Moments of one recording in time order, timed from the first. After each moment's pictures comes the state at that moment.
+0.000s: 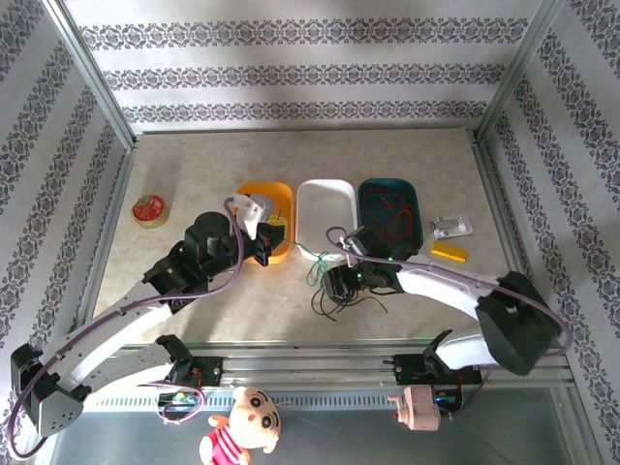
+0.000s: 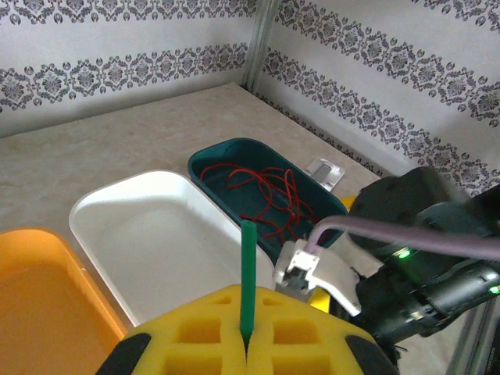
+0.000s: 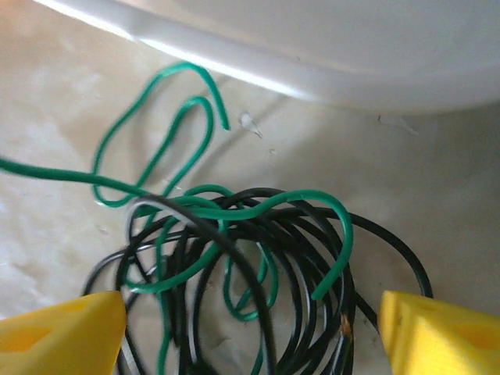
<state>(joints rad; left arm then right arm) -0.71 0.94 0.81 -0.13 0.09 -0.19 0.69 1.40 0.69 -0.41 -0.13 0.41</state>
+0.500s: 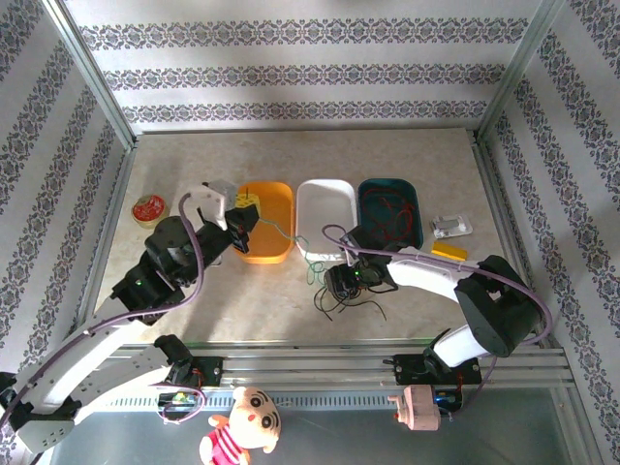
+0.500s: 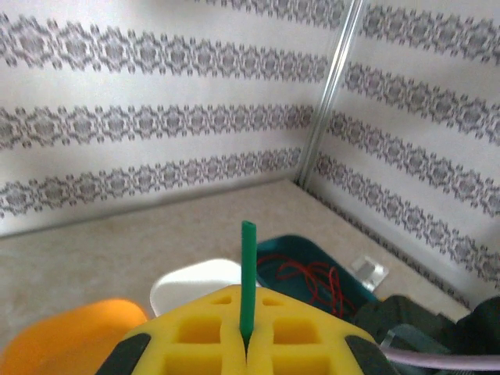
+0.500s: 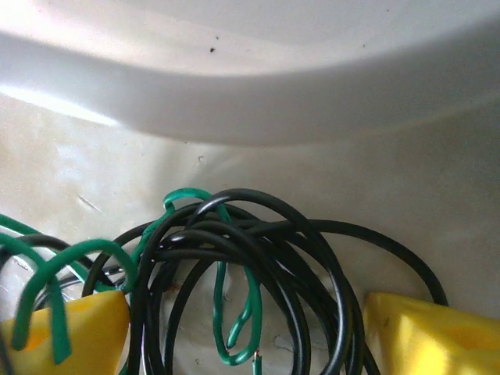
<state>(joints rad) -0.71 0.79 0.91 -0.14 -0.14 -0.19 0.65 1.49 0.71 -0.42 -0.12 0.45</state>
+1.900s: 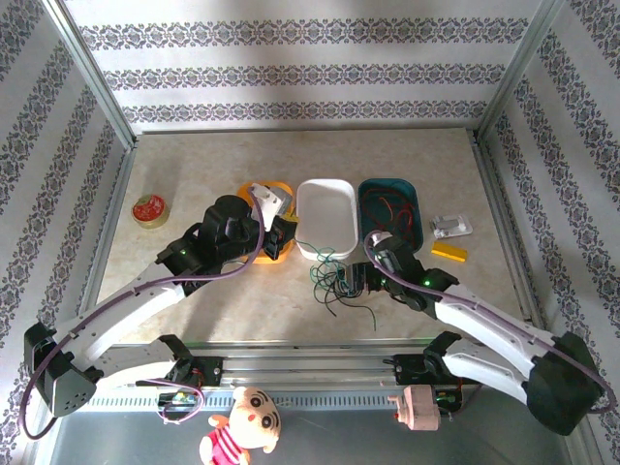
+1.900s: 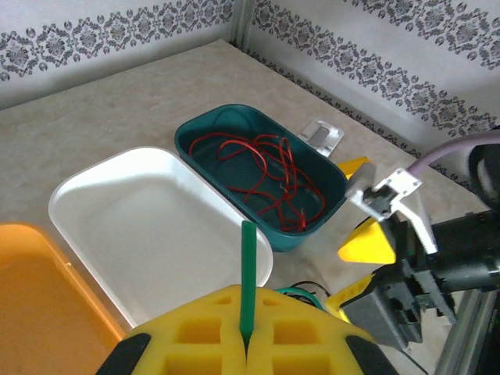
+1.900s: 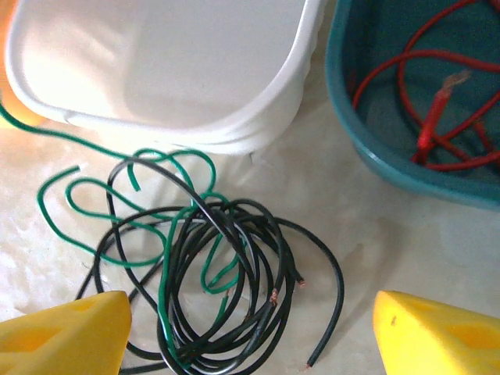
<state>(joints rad) -0.72 1.09 0.96 -0.26 0.12 -0.14 0.64 0.96 0.51 -0.39 0.03 0.49</state>
